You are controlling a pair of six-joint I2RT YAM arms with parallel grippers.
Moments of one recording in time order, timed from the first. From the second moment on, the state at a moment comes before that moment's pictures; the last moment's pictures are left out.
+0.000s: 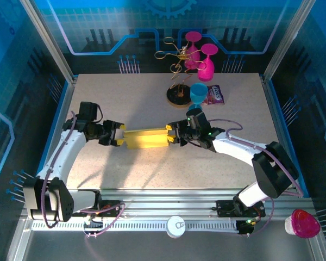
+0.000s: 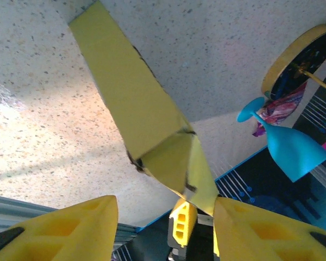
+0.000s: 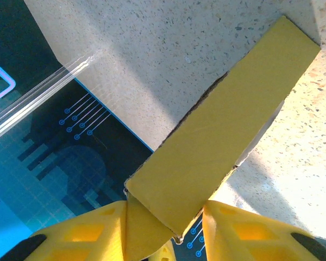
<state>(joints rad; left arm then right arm) 0.01 1.24 0.96 -0.84 0.60 -1.40 0.61 1.52 0.87 0.02 -0.37 1.92</state>
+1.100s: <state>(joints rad) 0.01 1.26 0.88 -0.71 0.60 -1.39 0.57 1.48 0.89 -0.08 -0.39 1.76</state>
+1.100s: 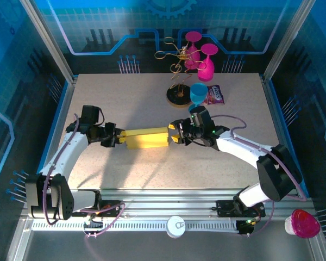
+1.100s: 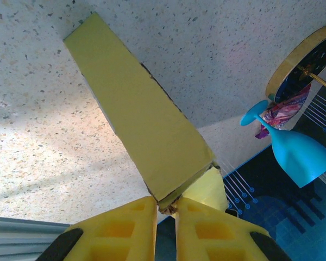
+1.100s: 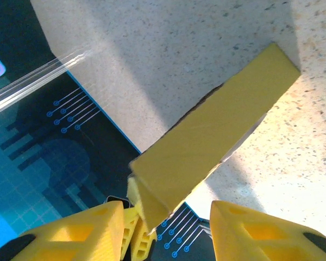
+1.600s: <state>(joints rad) 0.01 1.26 0.88 -0.71 0.60 -1.39 0.58 1.52 0.91 -0.07 -0.41 1.74</state>
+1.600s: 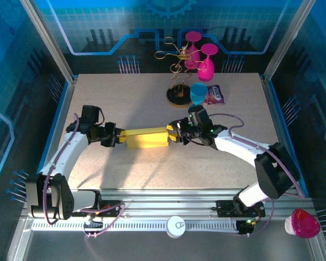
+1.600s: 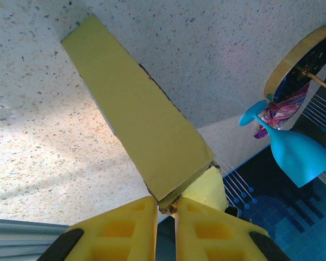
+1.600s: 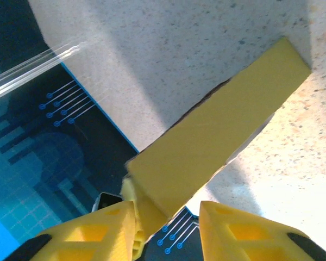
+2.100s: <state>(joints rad) 0.01 1.26 0.86 -0.68 0.64 -1.35 0.56 1.53 0.97 -0.20 -0.45 1.55</state>
